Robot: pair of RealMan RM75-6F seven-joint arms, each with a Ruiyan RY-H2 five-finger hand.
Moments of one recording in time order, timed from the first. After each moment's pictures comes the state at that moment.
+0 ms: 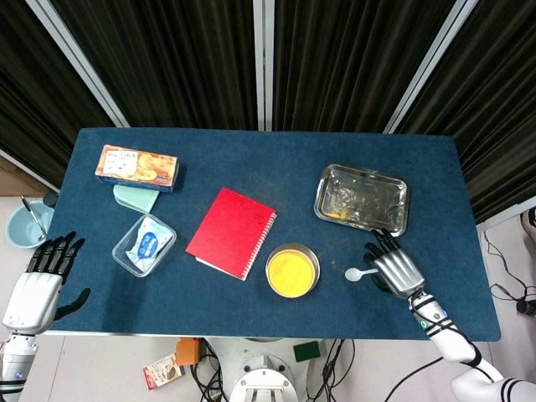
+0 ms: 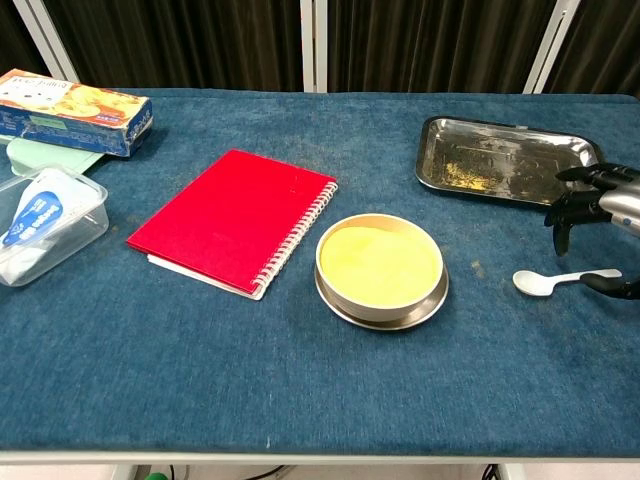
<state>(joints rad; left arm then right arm) -0.04 -1.10 0.02 -1.70 1.63 1.54 0.12 0.40 -1.45 -0.04 -1.30 -1.59 1.16 -0.18</state>
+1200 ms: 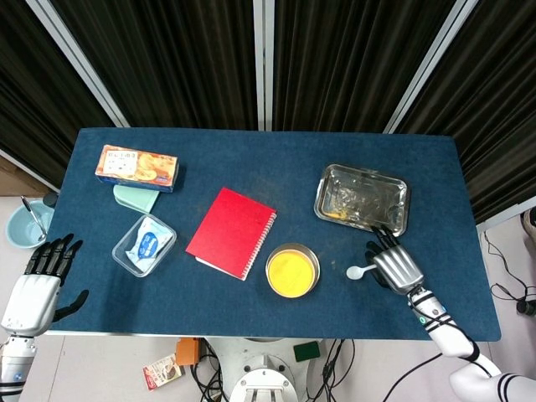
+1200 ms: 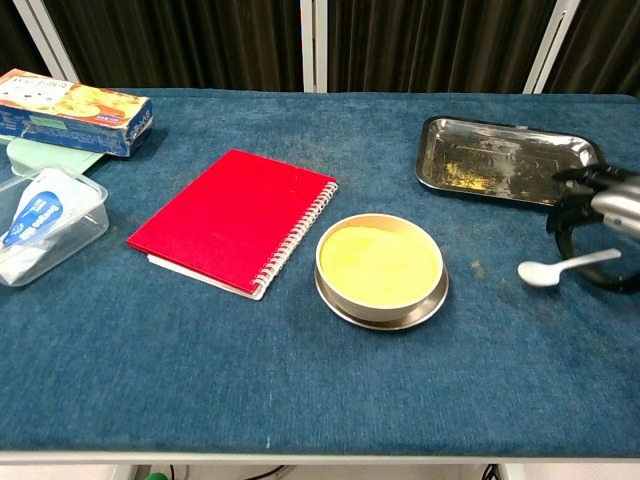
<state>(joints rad) -0.03 -1.11 0.02 -1.69 1.62 1.54 0.12 0.42 -1.45 -0.03 -1.28 -1.59 1.18 -0.17</state>
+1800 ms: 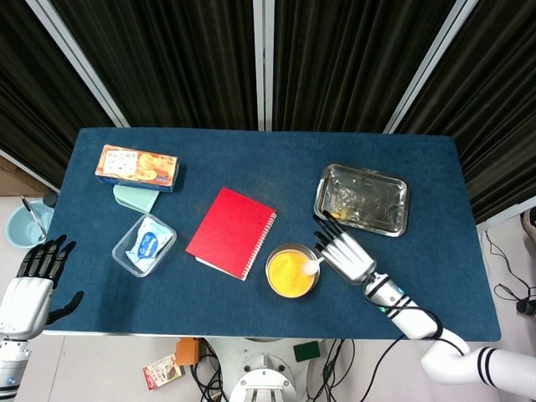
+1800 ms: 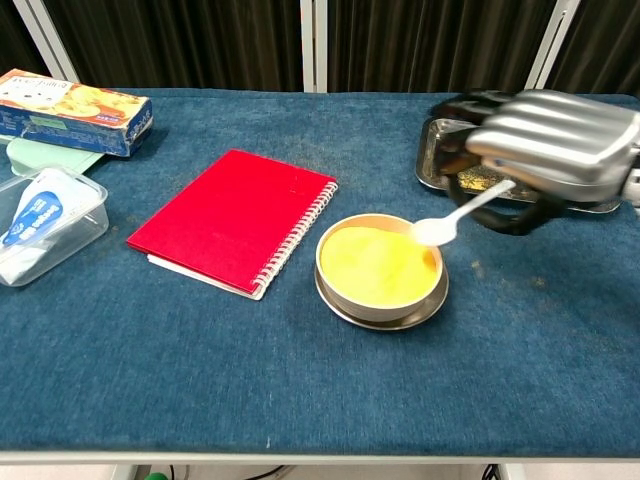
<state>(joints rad) -0.02 -1.11 0.03 -1.65 1.63 1.58 0.07 0.61 -1.42 0.09 -1.58 -1.58 1.00 -0.56</state>
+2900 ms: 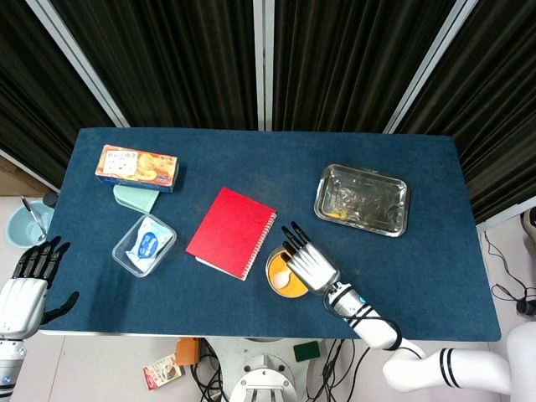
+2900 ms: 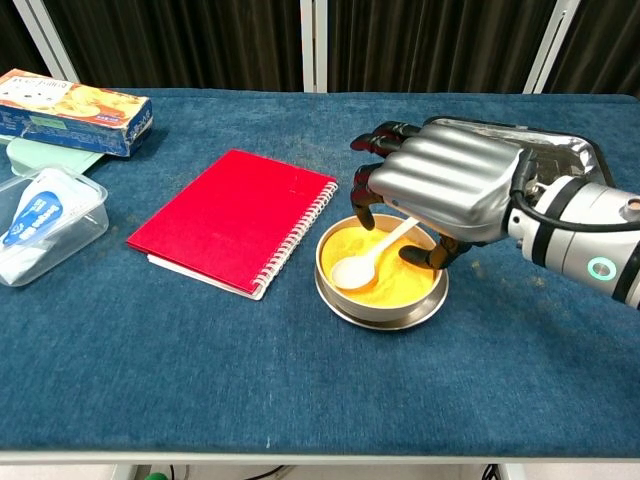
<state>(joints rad) -0.02 -1.14 0.02 -1.56 1.62 1.57 -0.01 0.69 -1.57 0.08 -1.69 -1.33 0.99 -0.90</state>
